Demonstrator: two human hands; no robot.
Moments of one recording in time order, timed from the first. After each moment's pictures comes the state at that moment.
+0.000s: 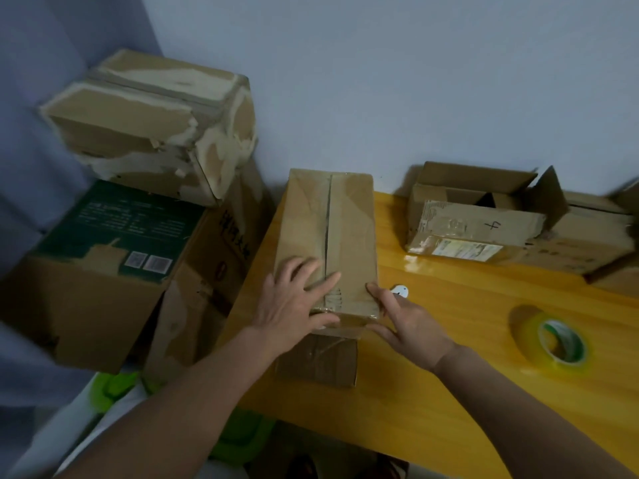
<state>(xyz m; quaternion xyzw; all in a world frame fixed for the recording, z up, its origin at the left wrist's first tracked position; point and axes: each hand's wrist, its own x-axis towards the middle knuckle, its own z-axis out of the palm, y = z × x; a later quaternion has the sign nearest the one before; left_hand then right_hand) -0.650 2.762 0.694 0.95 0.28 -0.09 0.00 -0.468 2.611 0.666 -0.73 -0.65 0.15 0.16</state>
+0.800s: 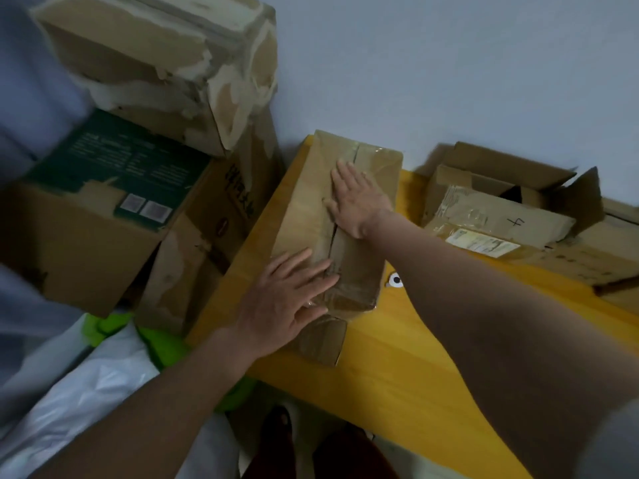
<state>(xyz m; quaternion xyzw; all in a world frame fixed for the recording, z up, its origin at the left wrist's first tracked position) -0.690 2.747 0.661 0.97 0.22 0.05 0.11 -0.460 2.800 0.696 -0.76 -0.64 0.09 -0.09</state>
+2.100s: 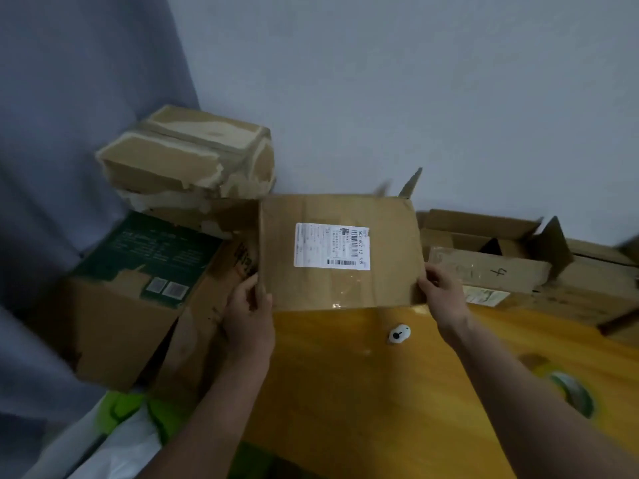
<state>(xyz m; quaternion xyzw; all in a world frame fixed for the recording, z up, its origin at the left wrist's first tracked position) -0.663 2.759 0.729 0.54 0.61 0.39 0.44 -0.408 2.663 0.729 -0.77 -0.24 0.28 0.52</state>
